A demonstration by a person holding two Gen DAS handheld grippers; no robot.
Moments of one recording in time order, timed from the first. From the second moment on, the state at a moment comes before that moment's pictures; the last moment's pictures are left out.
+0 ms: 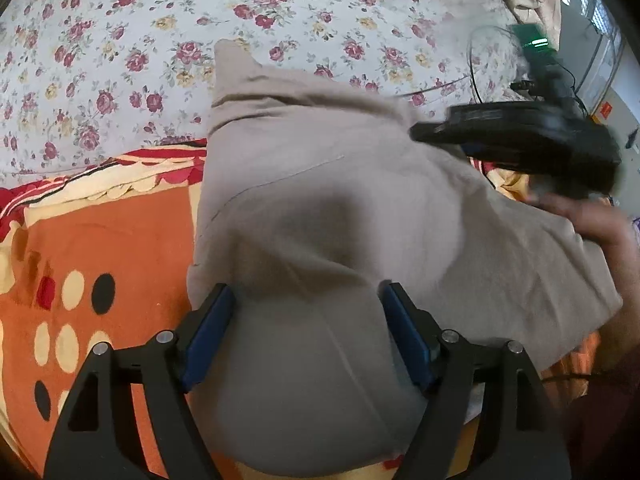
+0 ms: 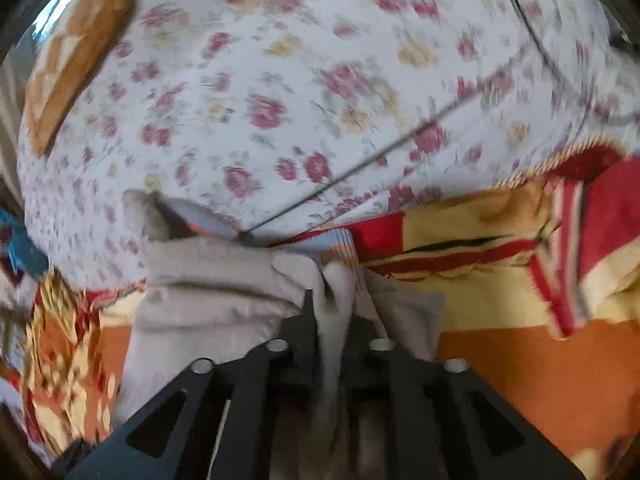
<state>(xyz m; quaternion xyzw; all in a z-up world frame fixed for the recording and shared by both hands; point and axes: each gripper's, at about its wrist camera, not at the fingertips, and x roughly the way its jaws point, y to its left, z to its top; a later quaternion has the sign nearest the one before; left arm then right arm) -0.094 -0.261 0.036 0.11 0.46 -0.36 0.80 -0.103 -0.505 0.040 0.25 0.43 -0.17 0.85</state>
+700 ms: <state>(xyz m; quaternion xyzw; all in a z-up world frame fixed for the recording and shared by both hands) -0.117 -0.224 0.044 0.11 0.48 -0.36 0.79 -0.190 -0.408 0.094 0.25 0.42 -0.04 0.87</state>
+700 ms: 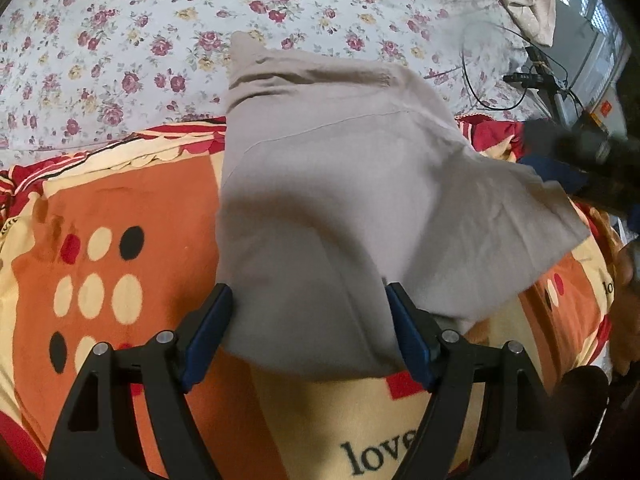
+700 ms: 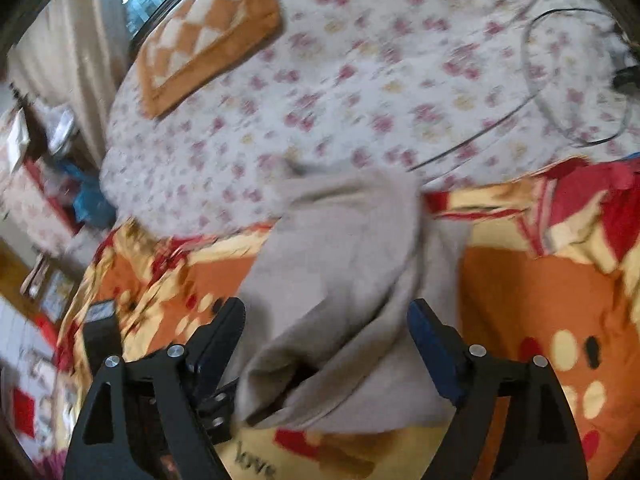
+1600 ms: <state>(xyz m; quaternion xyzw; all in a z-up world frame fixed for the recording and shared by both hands) -0.084 -0.236 0.044 0.05 0.49 -0.35 0.80 -0.208 -0.428 0.104 0.21 0.38 -0.11 0.90</state>
